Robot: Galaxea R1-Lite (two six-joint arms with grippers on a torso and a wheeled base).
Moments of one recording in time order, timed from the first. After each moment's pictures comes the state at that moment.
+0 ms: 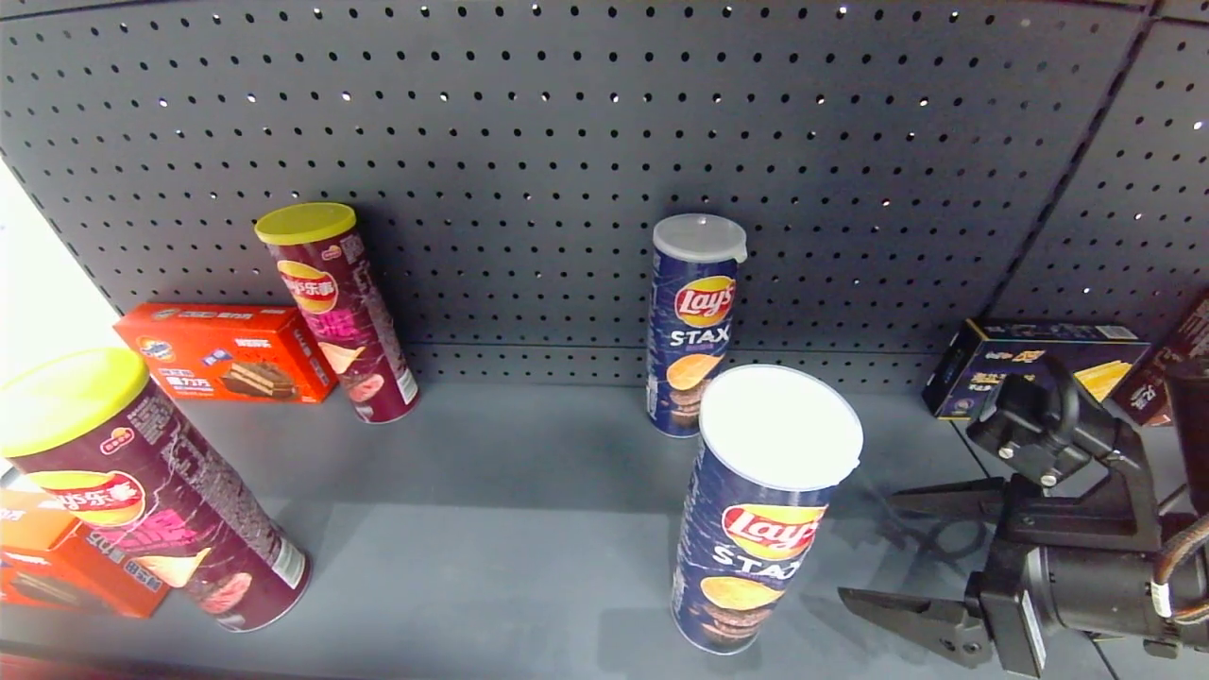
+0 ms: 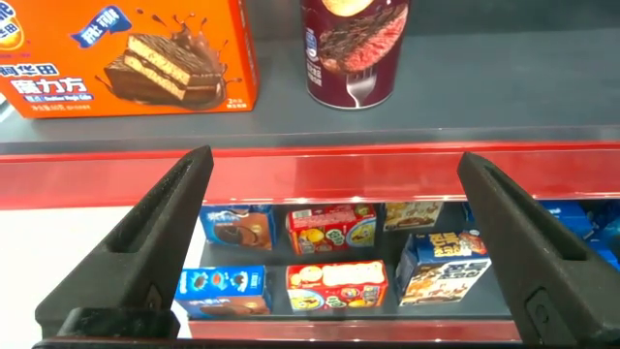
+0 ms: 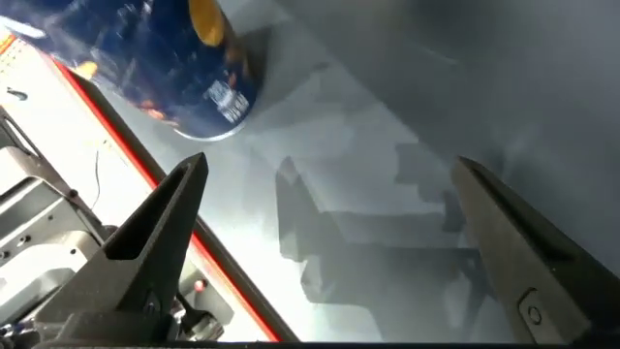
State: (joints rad) left arm 0.00 0.00 0.00 0.01 -0.03 0.03; right arm 0.60 1.29 -0.68 -0.07 0.15 -0.16
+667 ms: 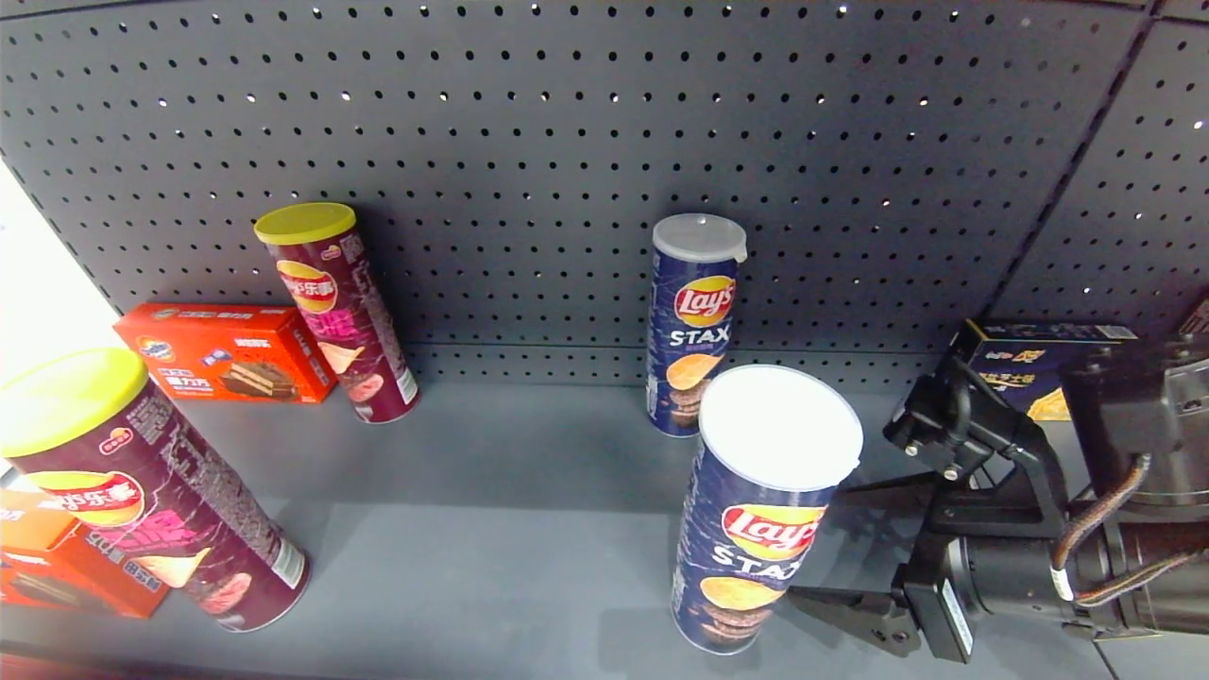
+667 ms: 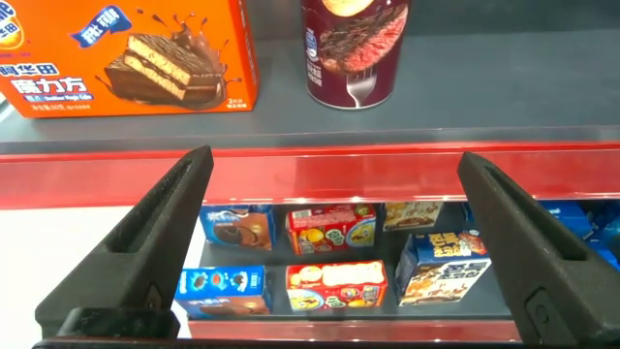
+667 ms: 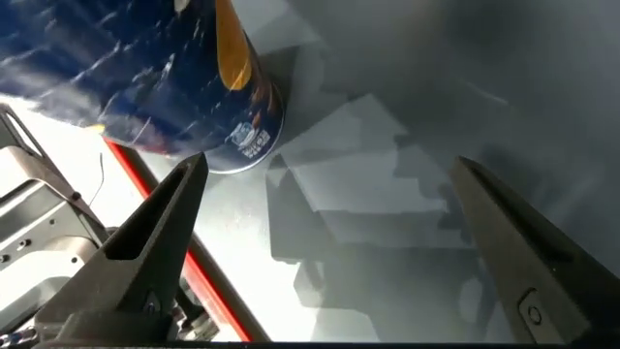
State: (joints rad) left arm 0.00 0.00 0.00 0.01 -0.03 0.03; right arm 0.66 1.40 -0.75 -0.09 0.13 -0.16
